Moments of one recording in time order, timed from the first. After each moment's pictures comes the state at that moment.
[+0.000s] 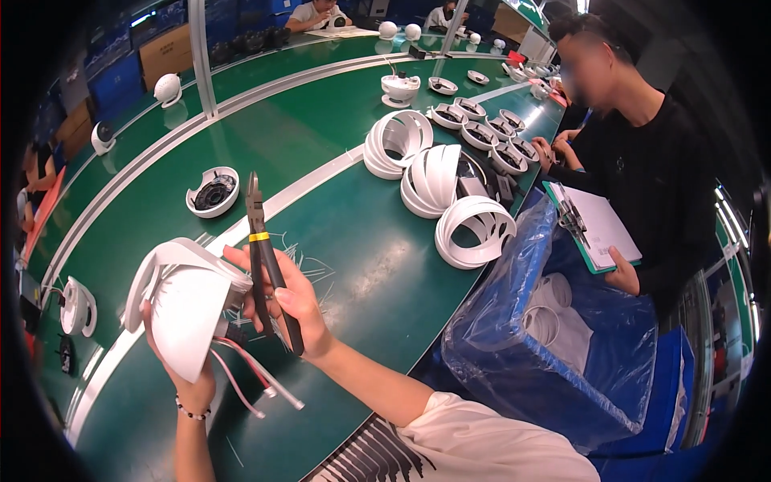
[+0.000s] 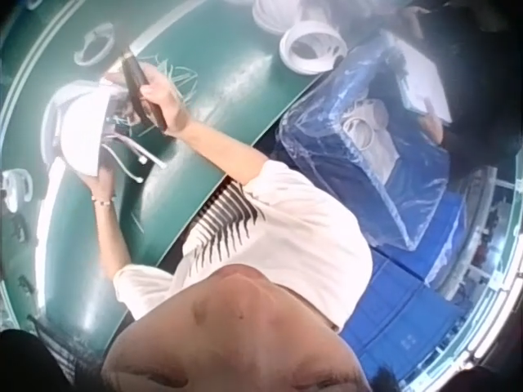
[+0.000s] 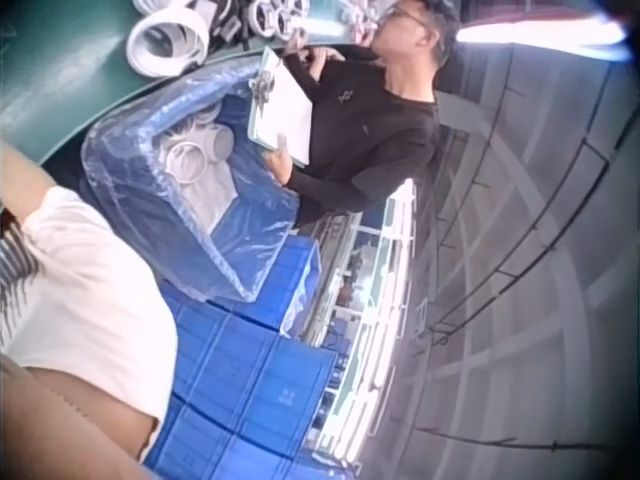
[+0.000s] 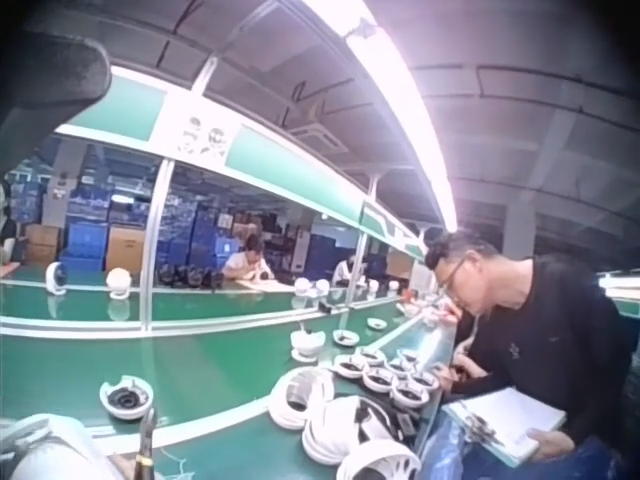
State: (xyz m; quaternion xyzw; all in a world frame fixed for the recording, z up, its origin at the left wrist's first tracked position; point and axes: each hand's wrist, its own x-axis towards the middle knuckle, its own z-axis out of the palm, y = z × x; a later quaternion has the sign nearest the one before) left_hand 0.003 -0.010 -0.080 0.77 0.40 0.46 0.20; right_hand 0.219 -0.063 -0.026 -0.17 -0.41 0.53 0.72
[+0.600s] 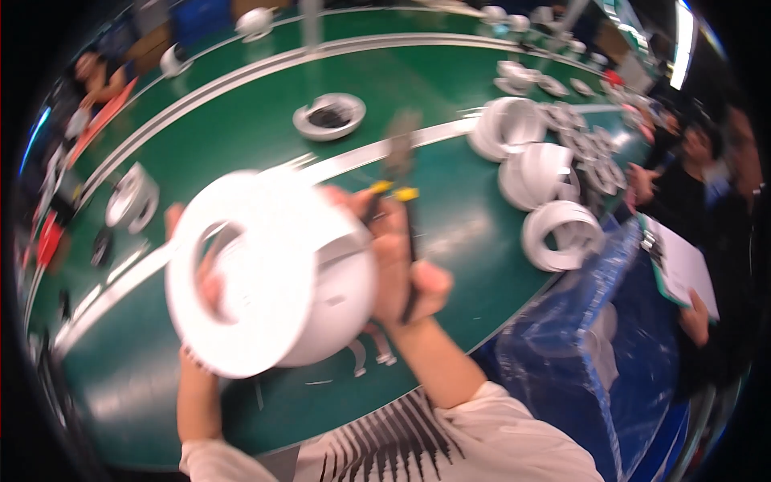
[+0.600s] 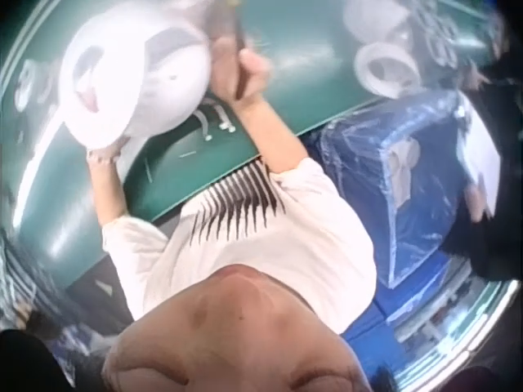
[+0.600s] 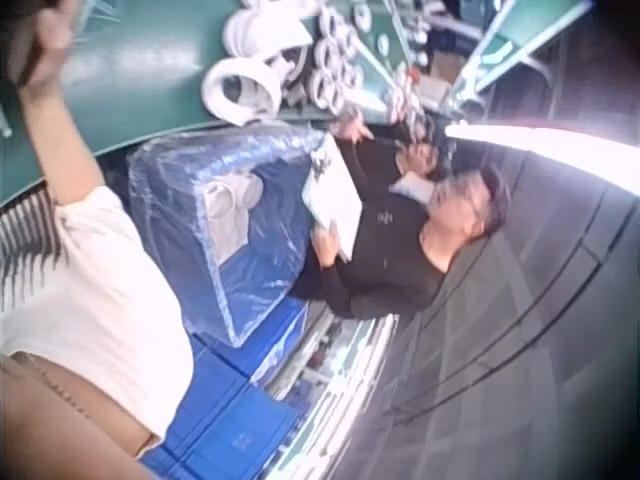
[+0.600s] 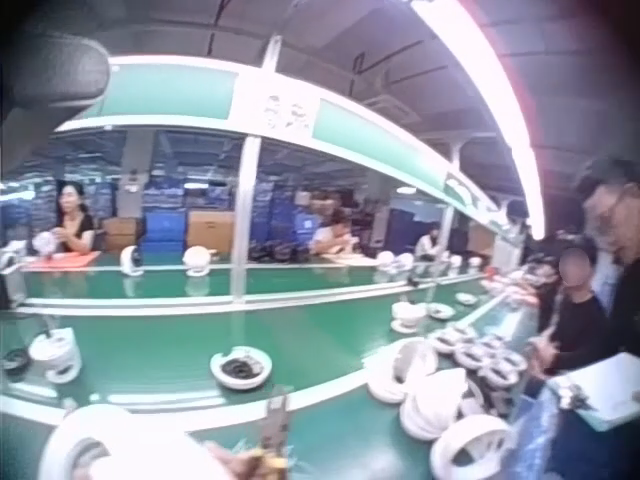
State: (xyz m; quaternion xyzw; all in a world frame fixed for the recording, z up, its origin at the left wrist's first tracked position) left_hand 0.040 -0.039 0.004 0.46 0.31 0.59 0.59; right_hand 0.218 -0.066 -0.029 -0.08 -0.35 0.57 0.74
